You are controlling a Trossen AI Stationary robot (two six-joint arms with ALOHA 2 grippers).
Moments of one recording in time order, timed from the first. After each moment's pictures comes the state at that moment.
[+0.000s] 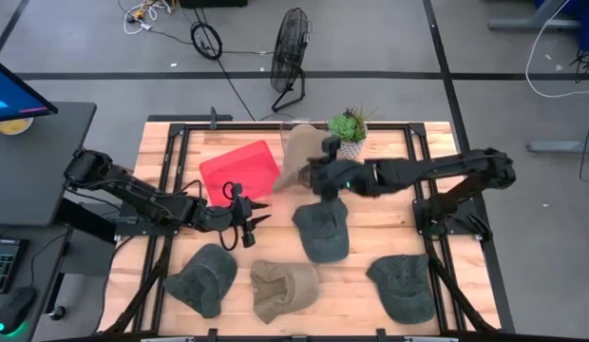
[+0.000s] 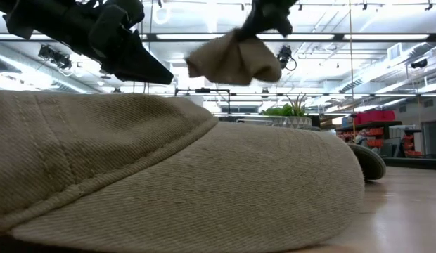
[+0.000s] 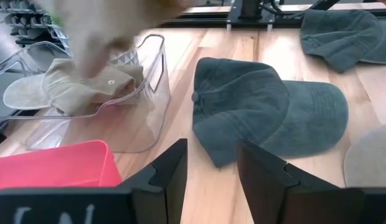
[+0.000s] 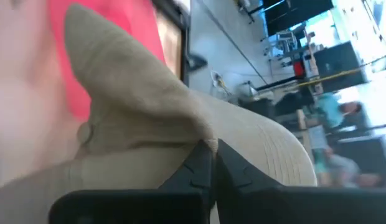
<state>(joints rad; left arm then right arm) -0.31 1.27 0.51 0.32 -0.60 -0.17 0.03 1.49 1.28 -0.38 0.64 -0.75</state>
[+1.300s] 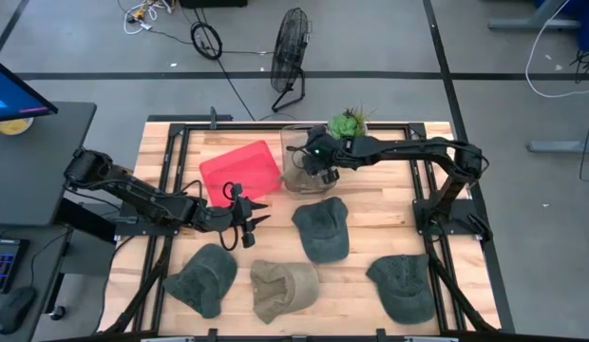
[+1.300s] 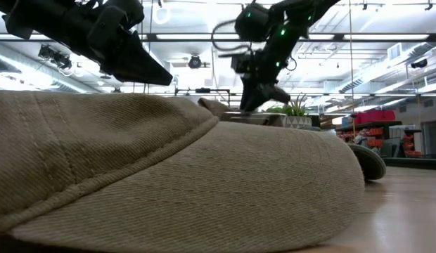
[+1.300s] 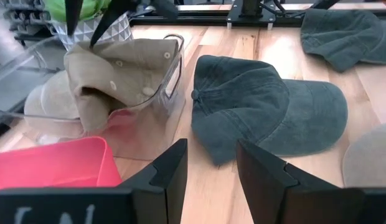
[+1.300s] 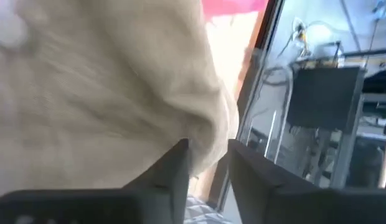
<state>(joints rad) -0.31 1.27 0.51 0.32 -0.60 -0.20 -0.25 1.72 1.28 -0.47 0.35 -0.88</state>
